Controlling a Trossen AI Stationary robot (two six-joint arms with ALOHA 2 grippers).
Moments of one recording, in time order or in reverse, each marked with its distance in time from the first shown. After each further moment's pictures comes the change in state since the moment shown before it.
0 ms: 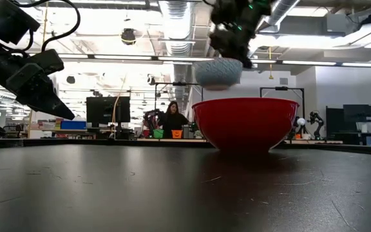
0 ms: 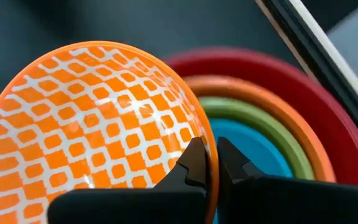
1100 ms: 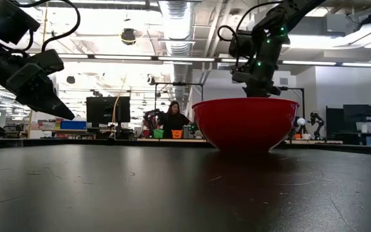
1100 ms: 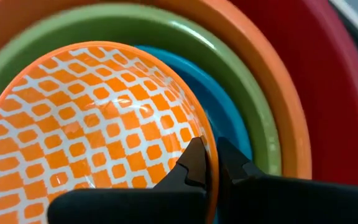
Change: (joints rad) left arm 0.000 0.000 0.000 0.000 0.000 0.000; right arm -0.117 -0.110 -0.431 0.227 0.097 0.081
